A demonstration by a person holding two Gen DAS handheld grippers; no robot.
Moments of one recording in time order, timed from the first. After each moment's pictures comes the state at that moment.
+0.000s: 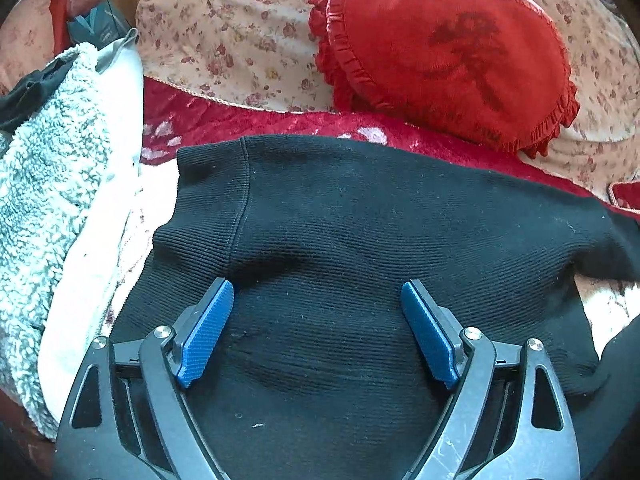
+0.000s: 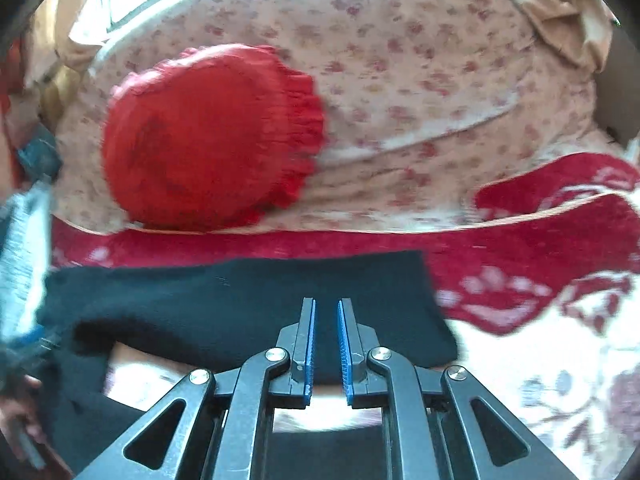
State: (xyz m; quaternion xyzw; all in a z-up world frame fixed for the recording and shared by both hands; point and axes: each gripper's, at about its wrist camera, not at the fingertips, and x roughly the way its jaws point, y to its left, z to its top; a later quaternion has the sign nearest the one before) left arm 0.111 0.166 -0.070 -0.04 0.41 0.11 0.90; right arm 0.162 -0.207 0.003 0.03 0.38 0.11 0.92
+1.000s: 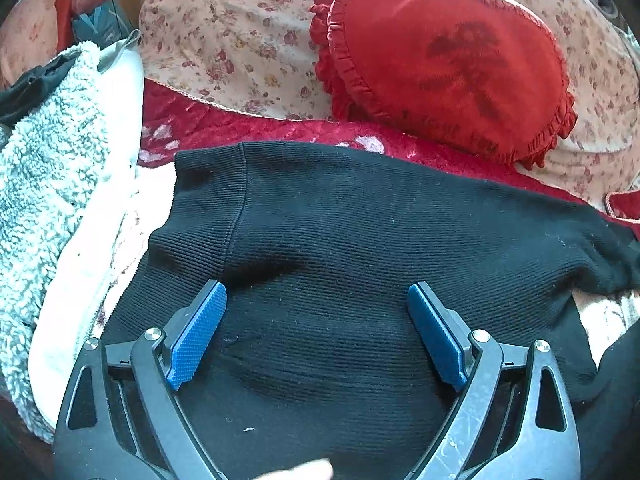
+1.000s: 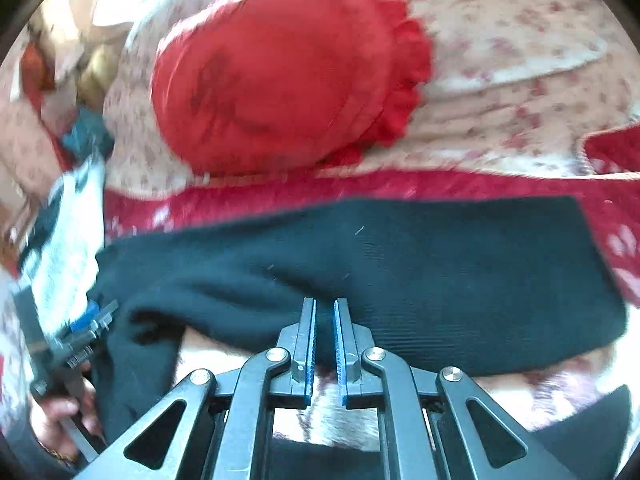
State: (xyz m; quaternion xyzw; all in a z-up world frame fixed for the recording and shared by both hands) left arm 0.112 0.165 -0.071 -0.05 0.40 0.11 0.91; right arm 0.177 -0.163 -0.031 0.08 0.44 0.20 0.87
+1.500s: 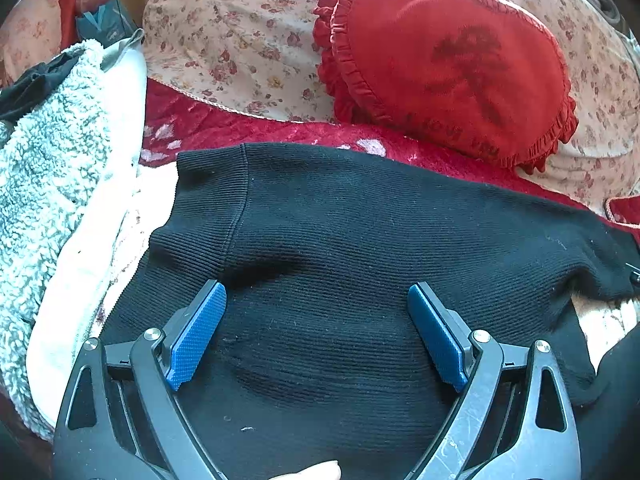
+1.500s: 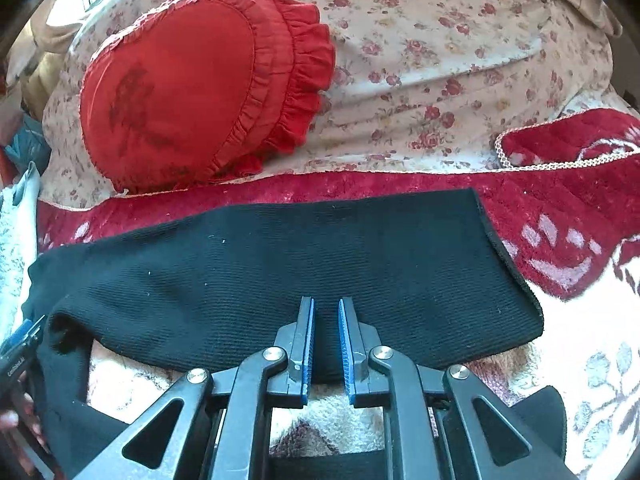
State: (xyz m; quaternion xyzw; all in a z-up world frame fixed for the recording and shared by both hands) left arm 0.111 0.166 -0.070 -0.05 0.40 0.11 0.91; right arm 0.183 -0.194 -0.046 0.03 0.45 0.09 0.89
